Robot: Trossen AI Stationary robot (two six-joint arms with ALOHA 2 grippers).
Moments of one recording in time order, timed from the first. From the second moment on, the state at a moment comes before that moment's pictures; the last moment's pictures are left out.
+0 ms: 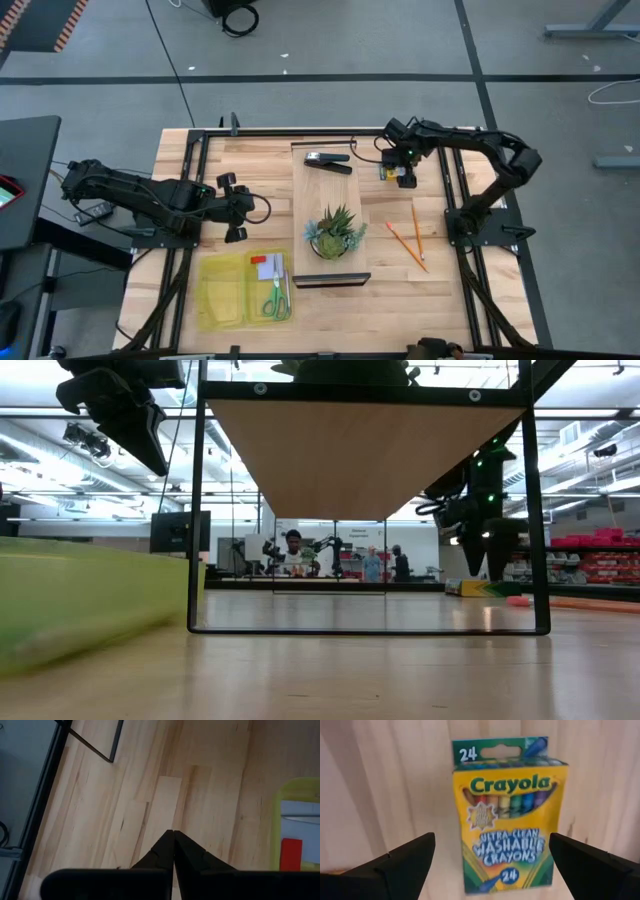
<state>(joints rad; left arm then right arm) -0.20 1.05 0.88 -0.92 -0.48 -0.25 -0.76 1.57 0.93 -0.80 0.04 -0.68</state>
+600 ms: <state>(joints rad) -0.20 1.05 0.88 -0.93 -0.44 -0.28 -0.85 1.62 0.99 -0.79 -0.09 -0.68</state>
